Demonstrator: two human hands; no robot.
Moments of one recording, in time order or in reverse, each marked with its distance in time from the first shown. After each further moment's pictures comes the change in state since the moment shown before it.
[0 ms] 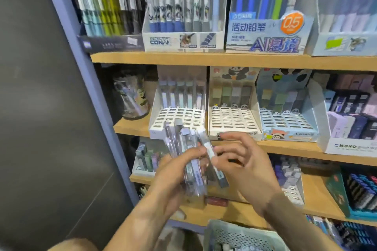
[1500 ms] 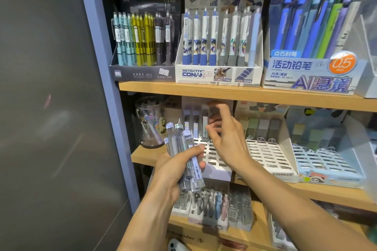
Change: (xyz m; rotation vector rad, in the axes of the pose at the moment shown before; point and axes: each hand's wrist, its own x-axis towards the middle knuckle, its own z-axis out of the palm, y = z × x) left_hand 0.067 0.078 -0.040 -0.094 0.196 0.061; right_hand 0.177 -0.007 0.081 -0.632 0.096 -0.675
